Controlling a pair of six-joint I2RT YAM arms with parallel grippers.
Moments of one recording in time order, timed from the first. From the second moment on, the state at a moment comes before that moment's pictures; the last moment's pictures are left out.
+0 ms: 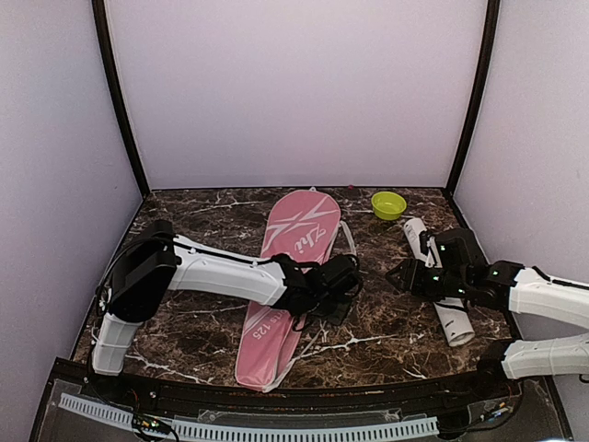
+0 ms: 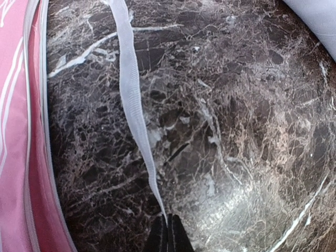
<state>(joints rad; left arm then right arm) -1.19 2.21 1.60 -0.38 -0.28 -0.55 0.64 0.96 0.50 -0.24 0.00 0.80</state>
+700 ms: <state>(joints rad) -1.03 1.55 0.84 -0.27 -0.37 -0.83 0.64 0.95 0.50 -0.24 0.00 0.82</state>
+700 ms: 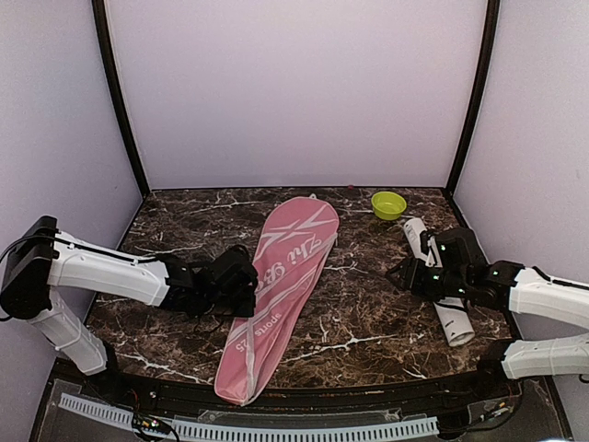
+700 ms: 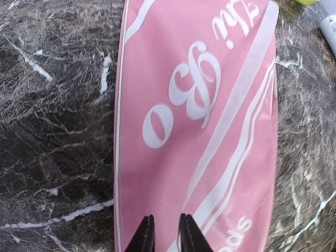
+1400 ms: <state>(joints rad) -1.13 1.97 1.45 -0.44 -0.44 -0.51 0.64 0.92 0.50 -0.23 0.00 0.82</state>
